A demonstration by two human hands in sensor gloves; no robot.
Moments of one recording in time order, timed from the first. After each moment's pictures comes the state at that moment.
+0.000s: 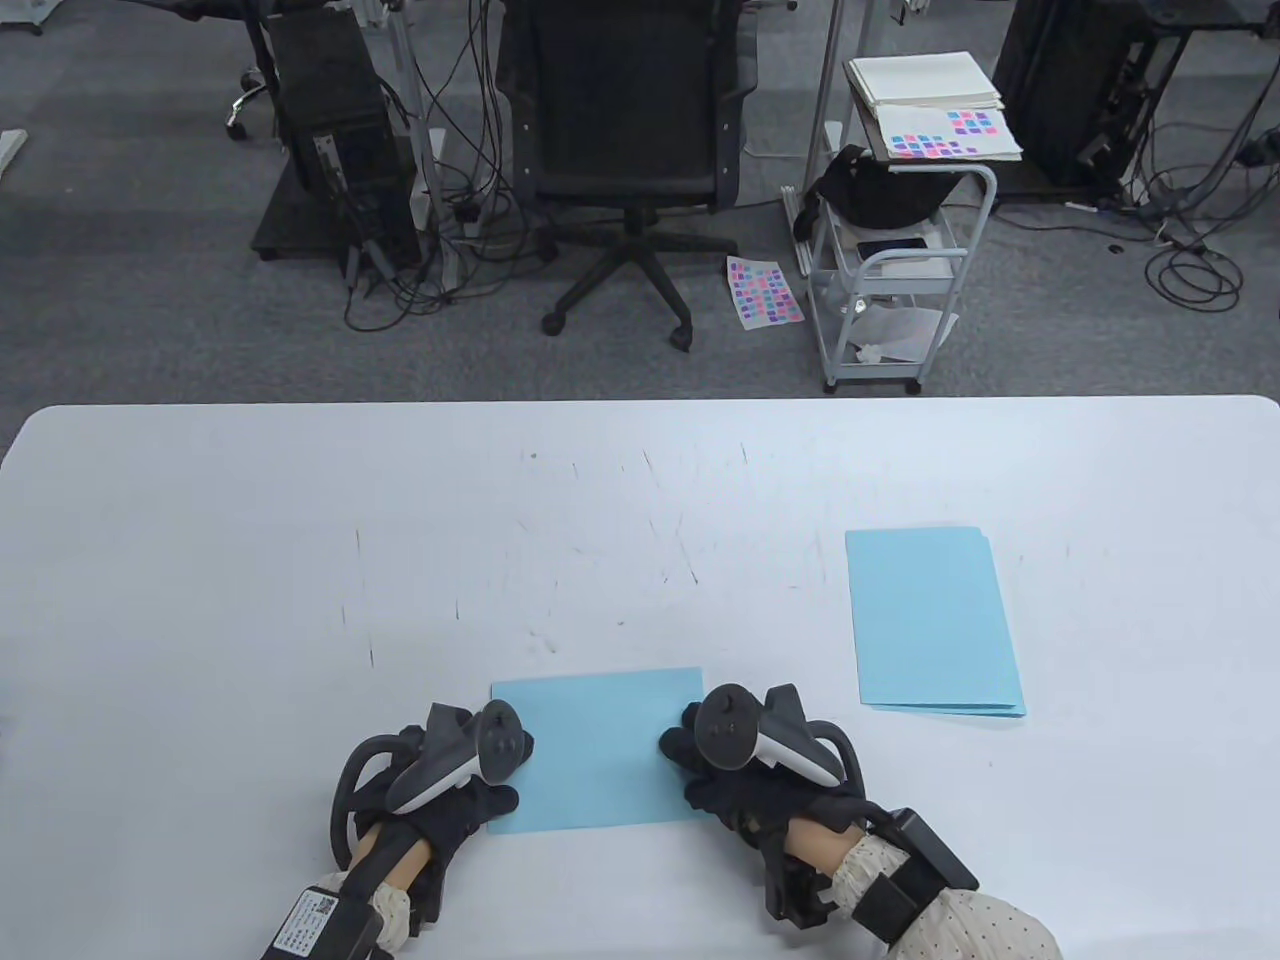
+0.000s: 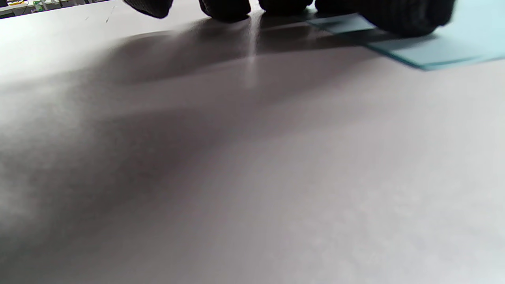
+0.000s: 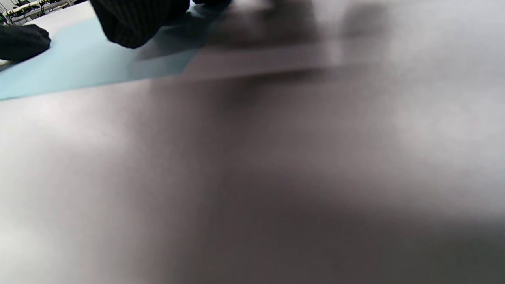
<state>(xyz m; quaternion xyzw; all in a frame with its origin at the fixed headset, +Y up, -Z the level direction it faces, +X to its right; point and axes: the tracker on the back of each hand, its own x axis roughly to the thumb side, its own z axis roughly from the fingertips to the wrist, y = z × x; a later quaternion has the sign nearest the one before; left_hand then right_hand) -0.203 -0.772 -0.311 -0.21 -0.04 -0.06 0.98 0.081 -0.786 -0.320 0.12 0.24 0.96 0.10</state>
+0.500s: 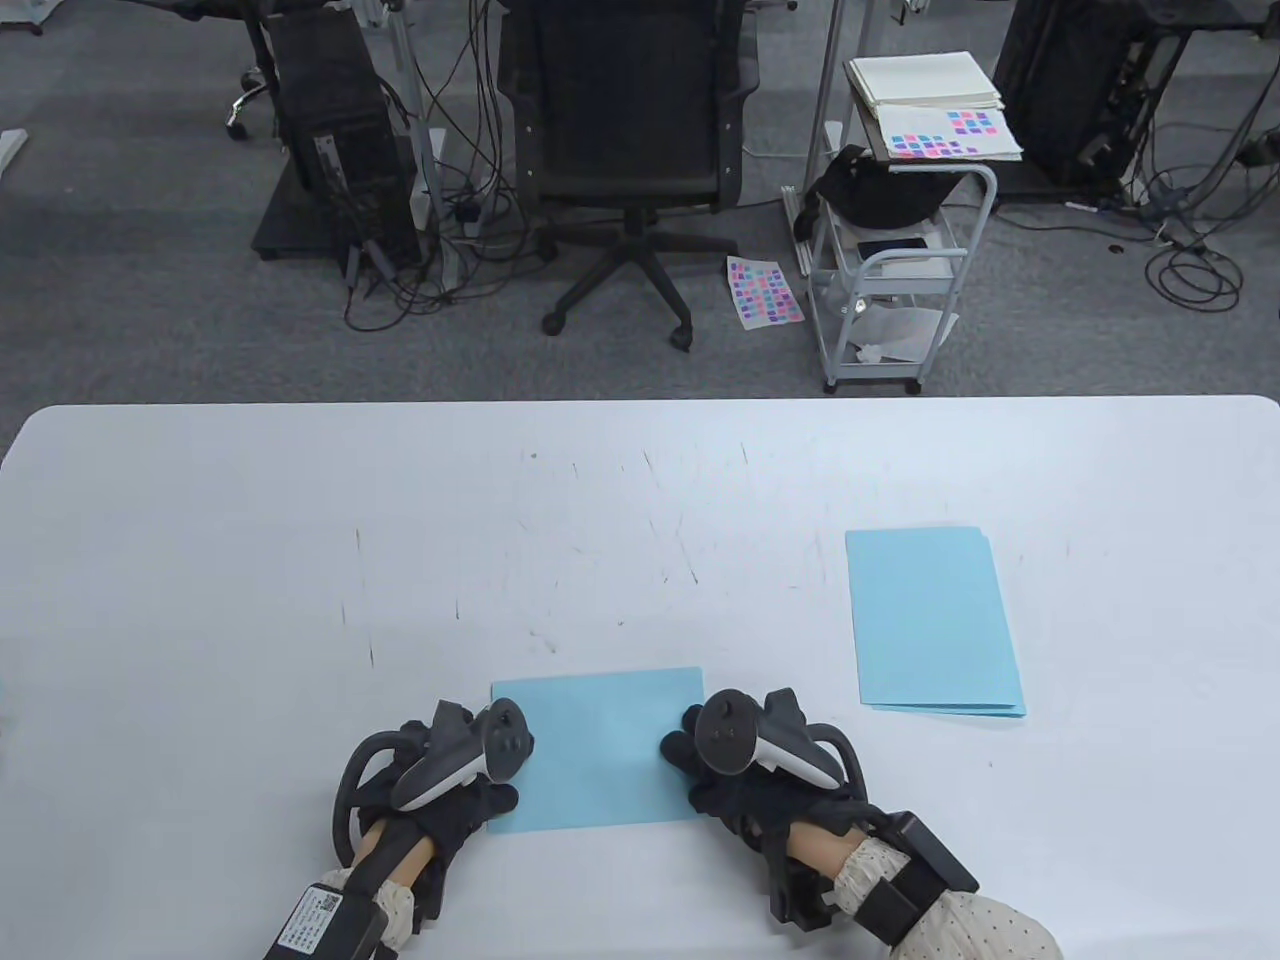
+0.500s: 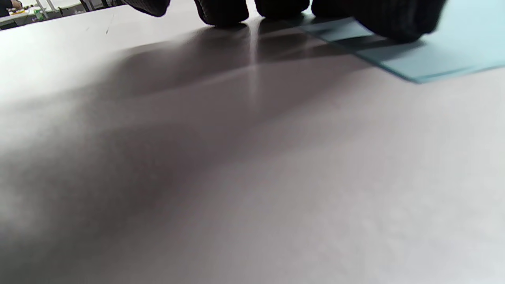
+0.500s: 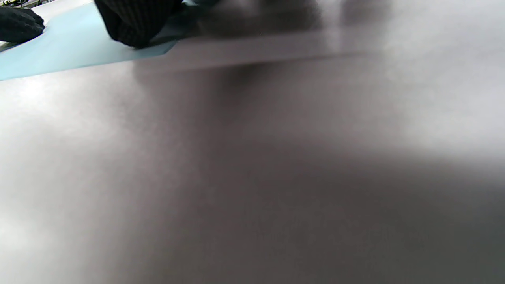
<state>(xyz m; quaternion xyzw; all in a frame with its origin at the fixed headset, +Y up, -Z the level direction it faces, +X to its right) -0.198 -0.767 -0.314 -0.21 -0.04 -0.08 0.97 0.081 -0.786 -0.319 0.13 0.24 0.96 0.09</state>
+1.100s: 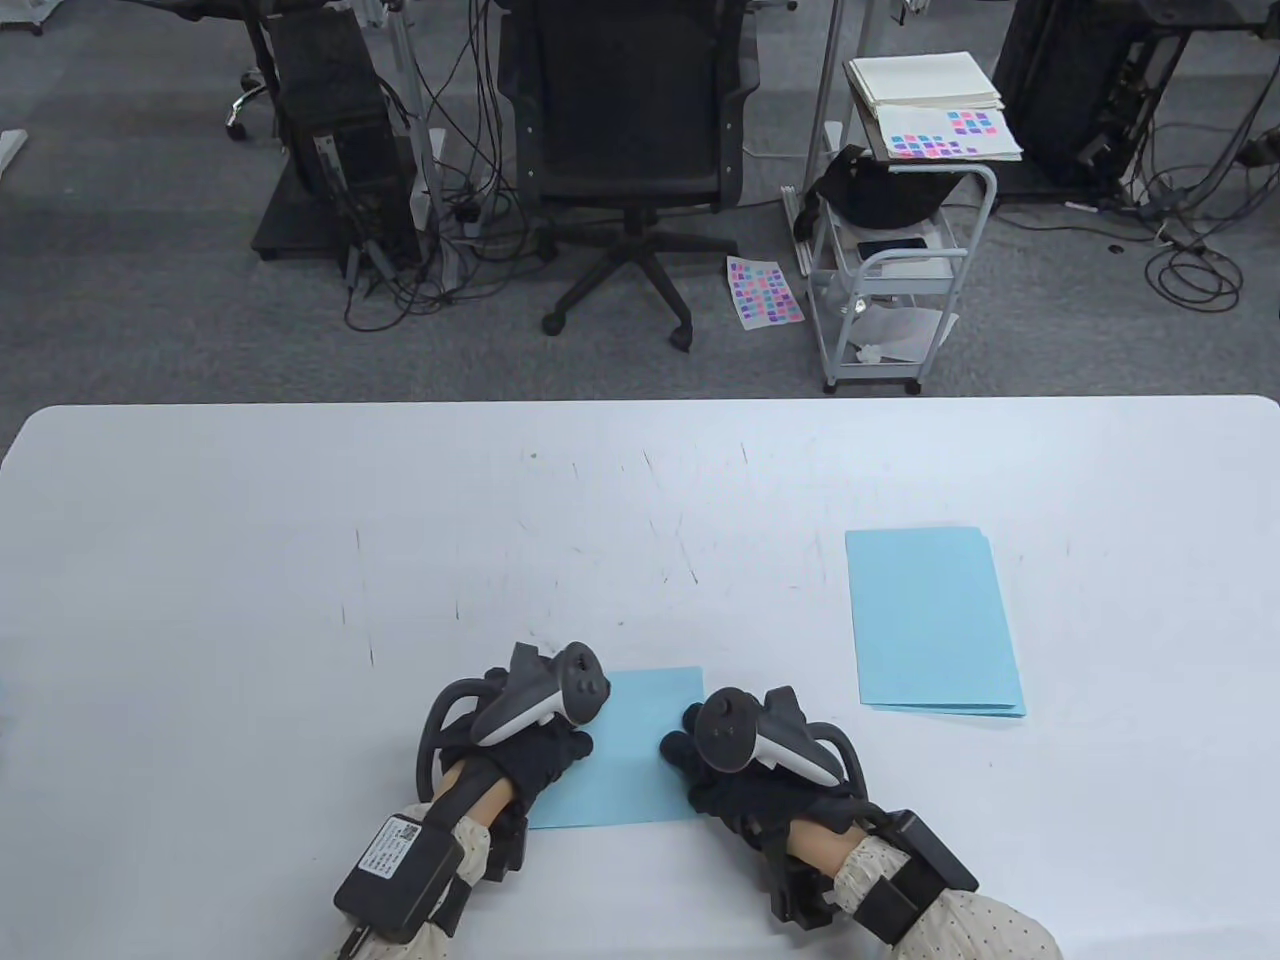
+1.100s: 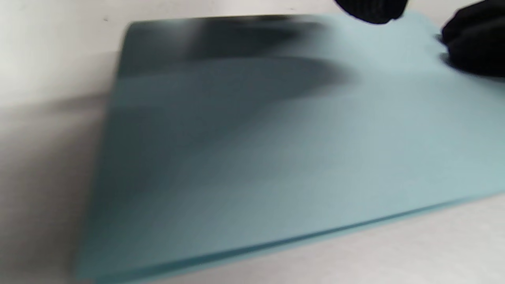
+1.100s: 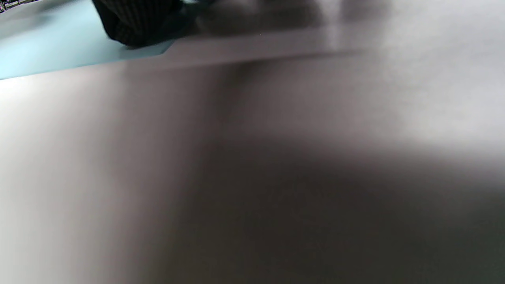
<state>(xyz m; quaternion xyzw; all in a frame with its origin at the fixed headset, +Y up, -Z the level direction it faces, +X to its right) -0.120 -0.754 -0.350 -0.26 -0.08 -0.03 0.96 0.080 -0.785 -0.320 0.12 0.25 0.96 0.09</state>
